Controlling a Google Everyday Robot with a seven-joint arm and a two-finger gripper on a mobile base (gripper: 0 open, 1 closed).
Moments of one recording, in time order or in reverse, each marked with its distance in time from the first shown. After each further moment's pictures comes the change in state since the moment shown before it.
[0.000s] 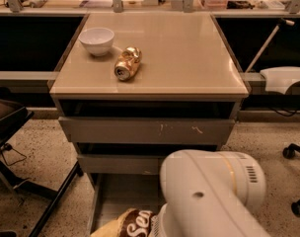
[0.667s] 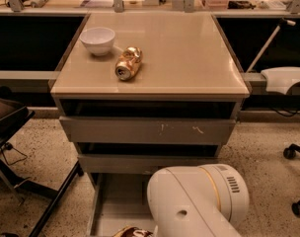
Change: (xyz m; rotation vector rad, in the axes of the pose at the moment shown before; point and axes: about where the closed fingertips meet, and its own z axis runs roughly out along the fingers) arm 0.035 -0.003 0.022 0.072 0.104 -0.027
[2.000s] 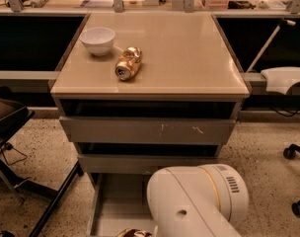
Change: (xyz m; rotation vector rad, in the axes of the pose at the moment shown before) arm 0.000 0.000 0.000 0.000 0.000 0.000
